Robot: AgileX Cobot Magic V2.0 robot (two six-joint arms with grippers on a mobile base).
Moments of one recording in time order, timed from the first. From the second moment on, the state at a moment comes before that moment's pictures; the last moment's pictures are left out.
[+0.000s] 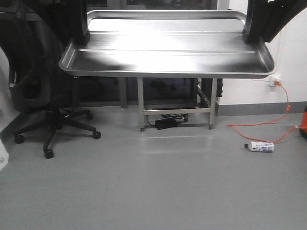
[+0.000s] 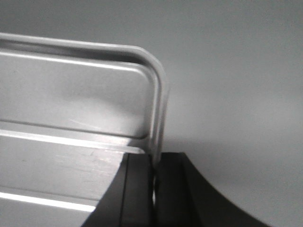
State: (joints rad) left arm -0.71 1.59 -1.50 0.16 1.13 -0.60; right arm 0.45 1.44 -1.29 -0.12 0.98 0.49
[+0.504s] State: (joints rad) left arm -0.71 1.59 -1.50 0.16 1.13 -0.60; right arm 0.45 1.44 -1.29 -0.12 0.98 0.49
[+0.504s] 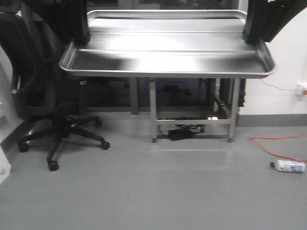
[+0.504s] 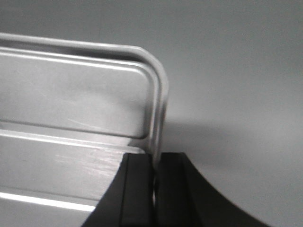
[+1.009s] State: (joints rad) left arm -0.71 1.59 -1.50 0.16 1.13 -0.60; right arm 0.45 1.44 -1.29 -0.12 0.98 0.49
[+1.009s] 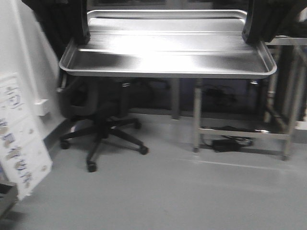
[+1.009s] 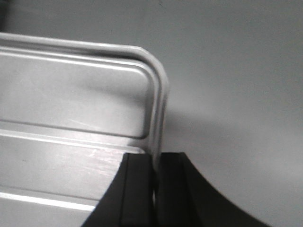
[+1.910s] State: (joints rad) left arm -0.71 1.59 -1.50 0.16 1.12 -0.60; right arm 0.45 1.44 -1.29 -0.12 0.98 0.49
